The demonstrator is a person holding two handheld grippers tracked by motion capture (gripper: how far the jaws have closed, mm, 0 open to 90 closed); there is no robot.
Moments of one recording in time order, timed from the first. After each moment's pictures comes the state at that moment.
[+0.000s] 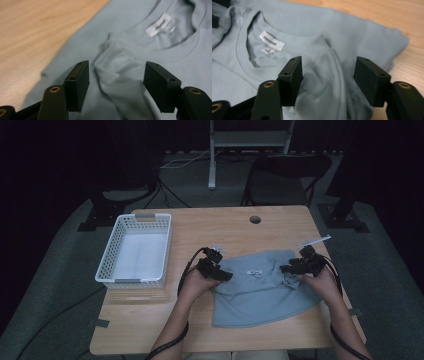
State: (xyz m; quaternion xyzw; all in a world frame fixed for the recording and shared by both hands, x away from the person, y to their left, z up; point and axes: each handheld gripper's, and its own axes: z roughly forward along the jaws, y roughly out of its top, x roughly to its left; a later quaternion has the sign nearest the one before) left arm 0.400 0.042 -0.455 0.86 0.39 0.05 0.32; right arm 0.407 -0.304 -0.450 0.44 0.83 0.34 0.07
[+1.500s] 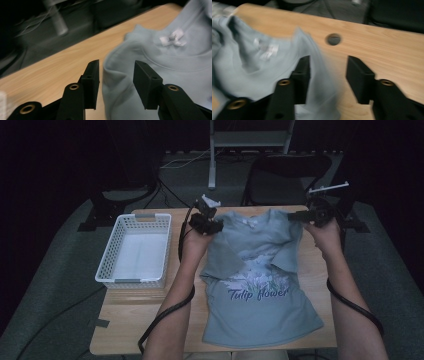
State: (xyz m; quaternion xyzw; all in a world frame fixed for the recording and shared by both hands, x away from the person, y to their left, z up) left arm 0.468 0.047 -0.339 0.79 0.44 0.26 0.35; right arm 0.479 -0.304 -0.320 0.52 0.75 0.38 0.14
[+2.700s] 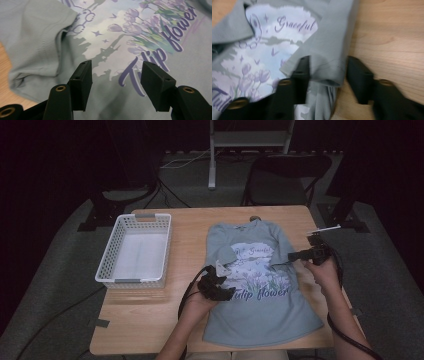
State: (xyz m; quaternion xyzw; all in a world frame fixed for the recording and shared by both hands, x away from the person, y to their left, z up) left arm 0.330 0.034 -0.454 0.86 0.33 0.14 0.35; right arm 0.435 -0.324 -0.435 0.57 0.75 0.33 0.04
